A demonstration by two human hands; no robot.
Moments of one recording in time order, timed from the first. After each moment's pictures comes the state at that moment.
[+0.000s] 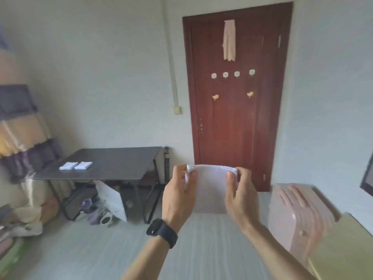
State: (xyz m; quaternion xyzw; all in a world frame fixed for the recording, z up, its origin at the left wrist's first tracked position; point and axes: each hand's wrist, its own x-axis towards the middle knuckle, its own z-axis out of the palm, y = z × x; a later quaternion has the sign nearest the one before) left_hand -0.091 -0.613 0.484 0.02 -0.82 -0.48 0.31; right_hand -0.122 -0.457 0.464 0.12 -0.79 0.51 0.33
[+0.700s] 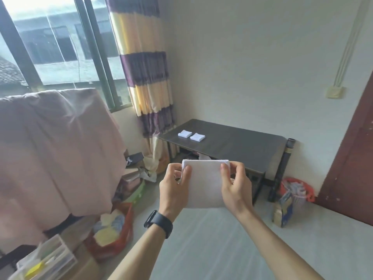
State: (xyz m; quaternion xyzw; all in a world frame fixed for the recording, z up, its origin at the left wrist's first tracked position) left_hand -0.040 -1.181 0.441 0.32 -0.73 -0.45 0.40; right_hand -0.149 -1.062 0.430 0.28 -0.72 0.63 0.05
